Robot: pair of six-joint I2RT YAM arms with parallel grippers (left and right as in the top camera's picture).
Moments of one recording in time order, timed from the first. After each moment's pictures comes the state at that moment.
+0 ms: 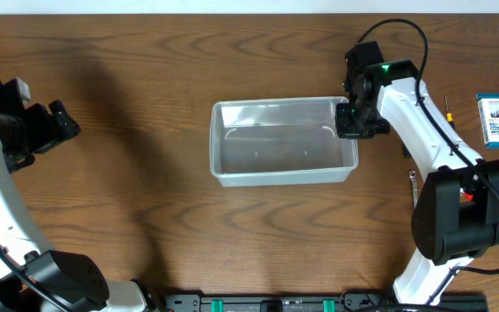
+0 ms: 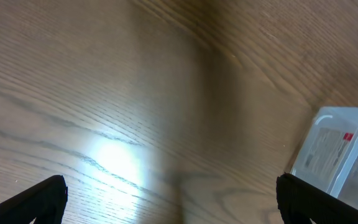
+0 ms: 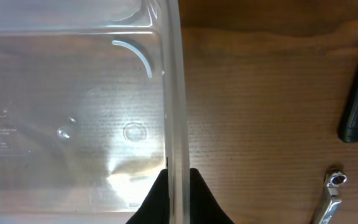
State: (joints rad) left arm 0.55 1.61 1.69 -1.39 0.24 0.05; right arm 0.20 1.92 1.54 -1.10 0.04 0.24
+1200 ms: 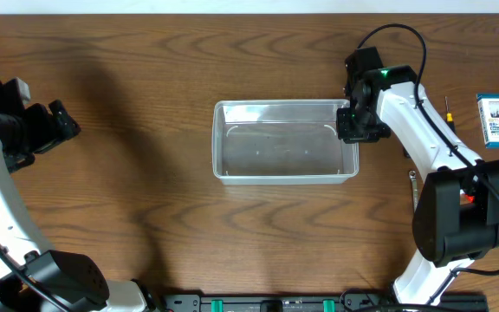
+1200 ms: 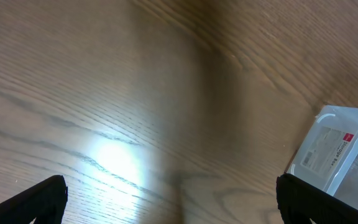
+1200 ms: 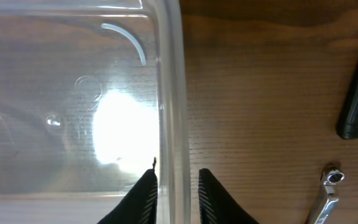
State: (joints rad) left arm 0.55 1.61 1.69 -1.39 0.24 0.05; right arm 0.20 1.91 1.49 -1.08 0.06 0.21
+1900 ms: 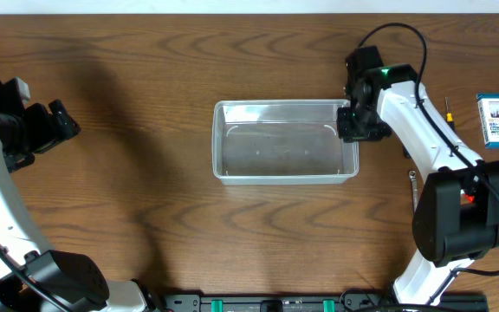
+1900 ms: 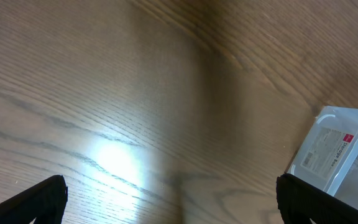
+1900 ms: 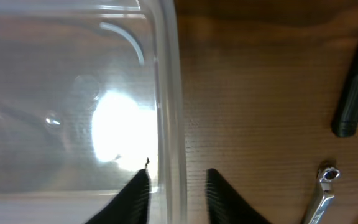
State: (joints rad) left arm 0.55 1.61 1.69 -1.39 0.24 0.05; right arm 0.20 1.91 1.51 -1.09 0.06 0.21
